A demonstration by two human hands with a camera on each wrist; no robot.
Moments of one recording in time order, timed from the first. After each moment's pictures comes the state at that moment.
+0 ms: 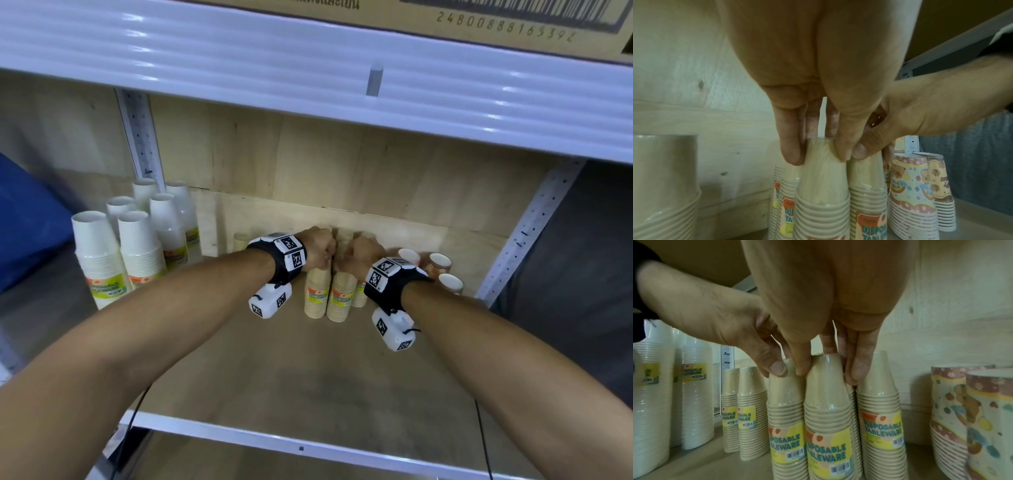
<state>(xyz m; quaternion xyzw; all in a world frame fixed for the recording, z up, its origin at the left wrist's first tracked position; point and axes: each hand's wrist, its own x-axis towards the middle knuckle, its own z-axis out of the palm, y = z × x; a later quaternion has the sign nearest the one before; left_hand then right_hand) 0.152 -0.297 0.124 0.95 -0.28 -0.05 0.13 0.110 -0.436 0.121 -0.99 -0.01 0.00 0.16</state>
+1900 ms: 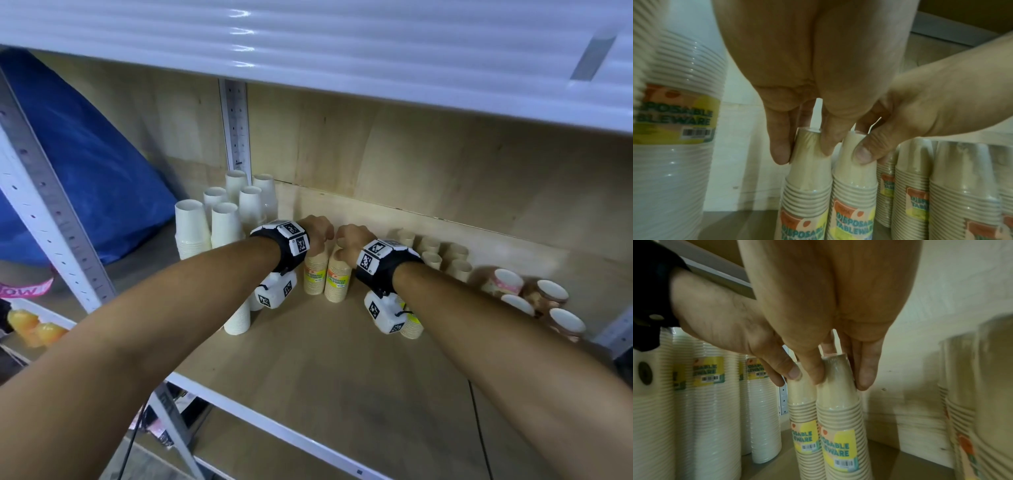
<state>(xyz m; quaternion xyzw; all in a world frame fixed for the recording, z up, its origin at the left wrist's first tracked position) 0.170 -0.170 0.125 0.99 -0.12 -0.04 0.08 0.194 -0.300 0.098 -0.98 -0.14 0.03 0.13</state>
